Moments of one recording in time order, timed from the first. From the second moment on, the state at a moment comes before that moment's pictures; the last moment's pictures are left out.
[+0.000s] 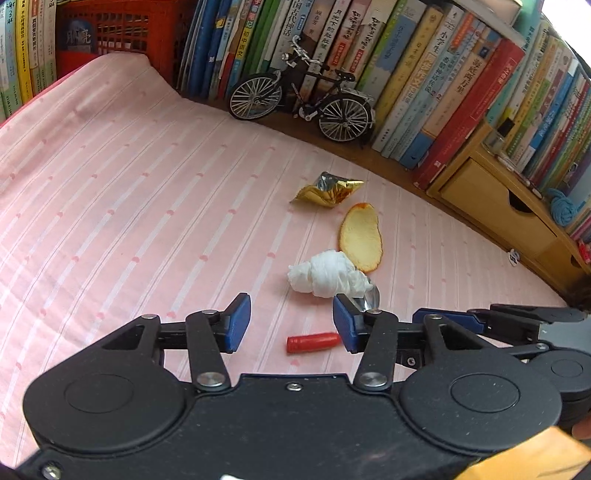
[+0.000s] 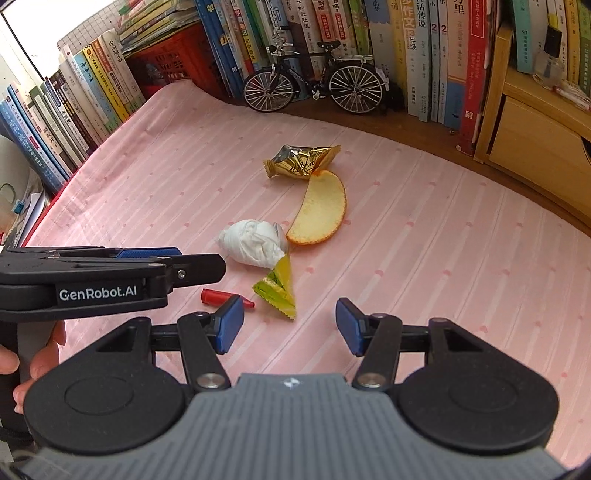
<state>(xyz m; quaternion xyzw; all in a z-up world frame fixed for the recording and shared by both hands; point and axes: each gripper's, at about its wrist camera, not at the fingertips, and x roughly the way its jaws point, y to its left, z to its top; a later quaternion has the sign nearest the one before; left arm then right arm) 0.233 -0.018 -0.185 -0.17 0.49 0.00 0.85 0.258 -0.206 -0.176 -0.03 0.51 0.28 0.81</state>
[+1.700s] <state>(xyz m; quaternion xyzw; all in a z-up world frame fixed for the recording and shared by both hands) 0.153 -0.089 -0.104 -0.14 0.44 -0.06 0.88 0.152 -0.292 -0.114 0.09 0.47 0.15 0.87</state>
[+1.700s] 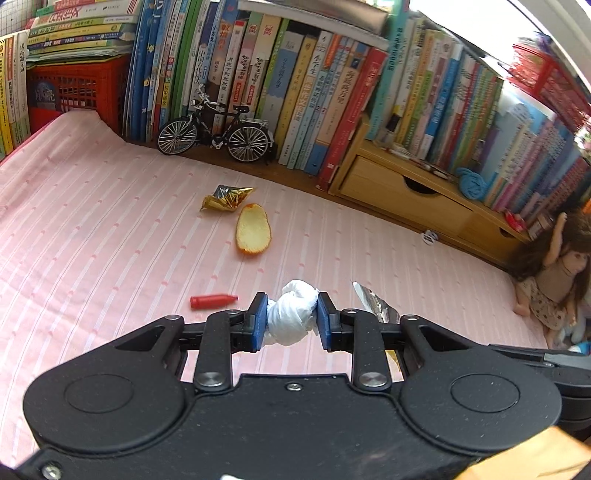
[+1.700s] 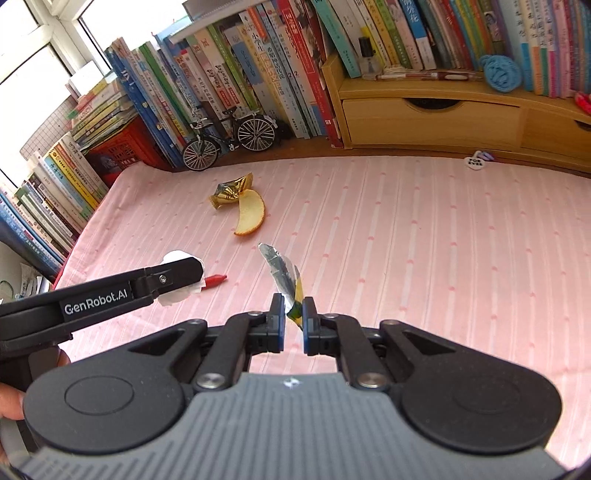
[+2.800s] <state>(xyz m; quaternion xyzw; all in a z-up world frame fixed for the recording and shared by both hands) -0.138 0.062 -0.080 -0.14 0.48 -0.05 0.87 -0.119 -0.177 -0.096 0.09 0.50 0.13 0.85</state>
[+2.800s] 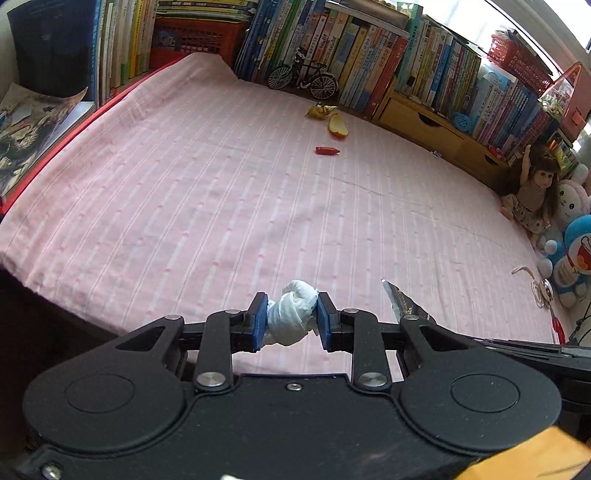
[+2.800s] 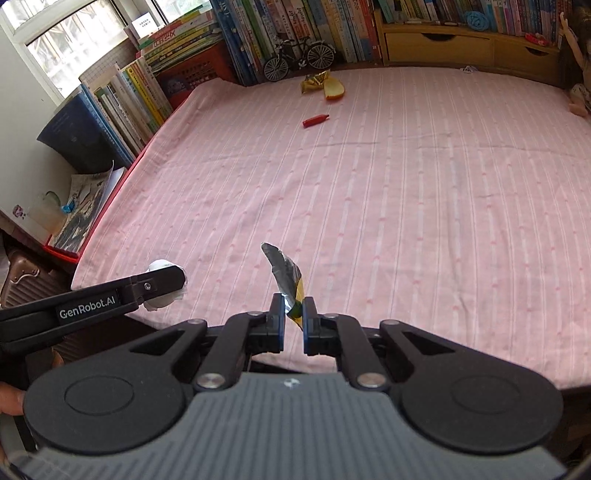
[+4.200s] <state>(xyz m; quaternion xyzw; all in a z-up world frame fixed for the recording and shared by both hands) -0.253 0.084 -0.302 -0.15 0.63 0.06 0.76 -0.199 -0.112 -0.299 0.09 0.64 0.16 0.75</state>
